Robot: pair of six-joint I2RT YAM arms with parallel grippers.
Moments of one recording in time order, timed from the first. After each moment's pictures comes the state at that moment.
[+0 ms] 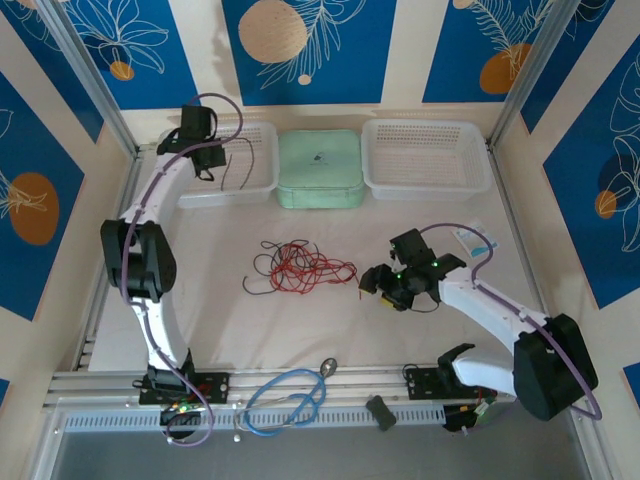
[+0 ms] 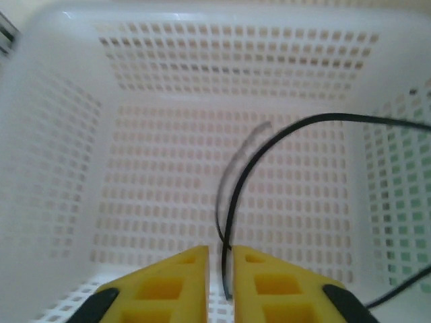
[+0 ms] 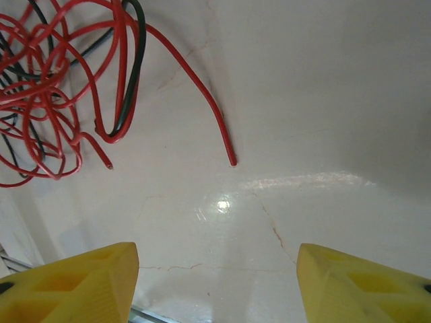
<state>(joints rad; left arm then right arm) -0.12 1.98 1.82 -0.66 -0.18 -0.21 0.49 1.19 0.66 -0.63 -0.35 0.90</state>
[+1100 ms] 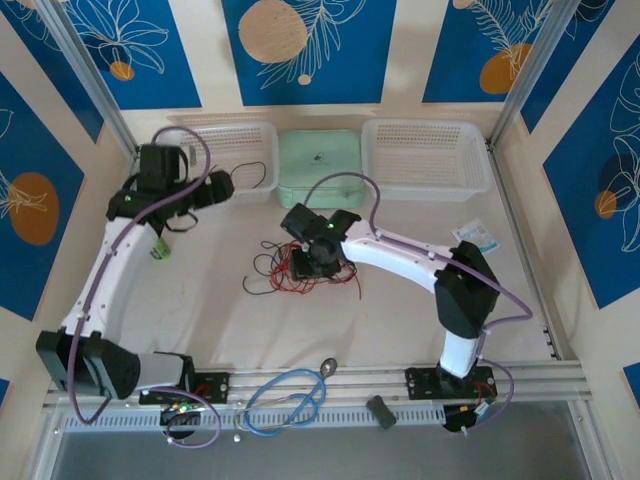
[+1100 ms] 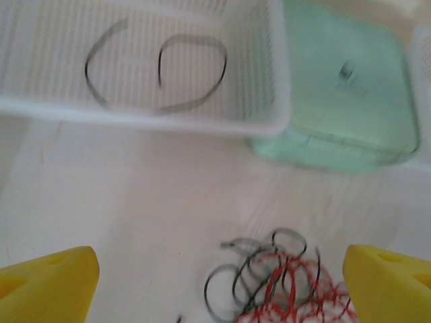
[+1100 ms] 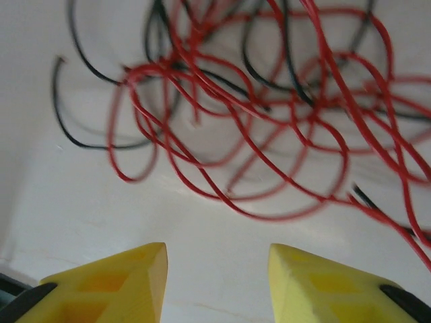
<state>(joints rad) -0.15 1.26 1.28 -0.80 0.11 -0.40 0.92 1.84 1.53 -0.93 -0.05 0.68</state>
